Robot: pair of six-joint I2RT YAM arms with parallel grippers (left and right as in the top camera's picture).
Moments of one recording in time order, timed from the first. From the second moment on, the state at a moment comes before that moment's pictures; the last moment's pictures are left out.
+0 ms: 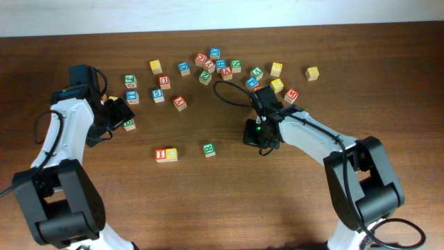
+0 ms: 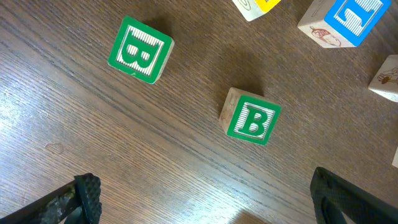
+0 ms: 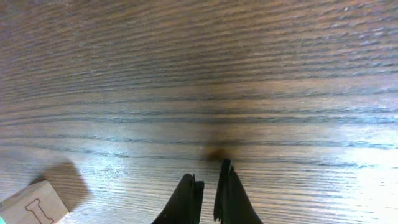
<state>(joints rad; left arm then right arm) 0.19 1.84 1.38 -0.91 -0.02 -0.45 0.40 1.90 1.15 -0.55 -0.18 0.62</state>
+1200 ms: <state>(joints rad) 0.19 1.84 1.38 -0.91 -0.02 -0.45 0.65 1.92 1.13 -0.34 -0.01 0.60</state>
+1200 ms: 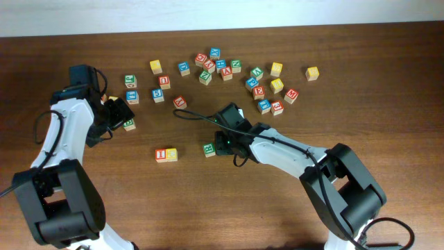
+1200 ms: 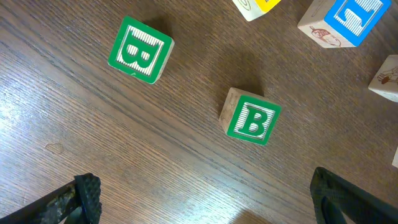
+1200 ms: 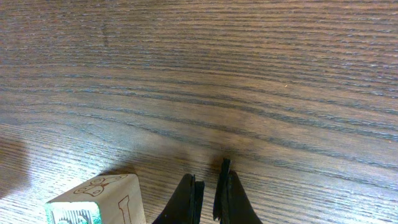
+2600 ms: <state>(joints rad) 0.19 1.84 1.38 -0.91 -0.02 -0.45 0.65 1.92 1.13 -0.33 -0.02 0.60</state>
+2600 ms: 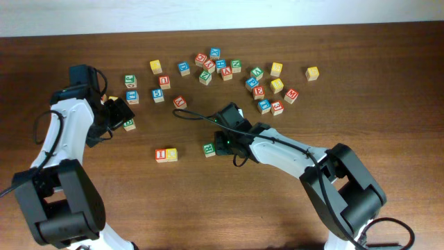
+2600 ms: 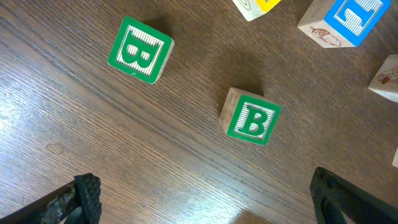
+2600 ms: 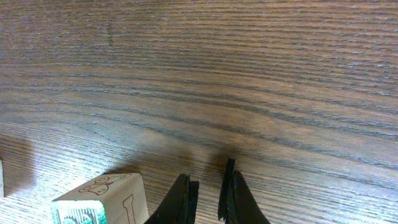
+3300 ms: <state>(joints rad) 0.19 1.84 1.38 -0.91 -0.02 -0.45 0.65 1.92 1.13 -0.33 -0.03 0.60</state>
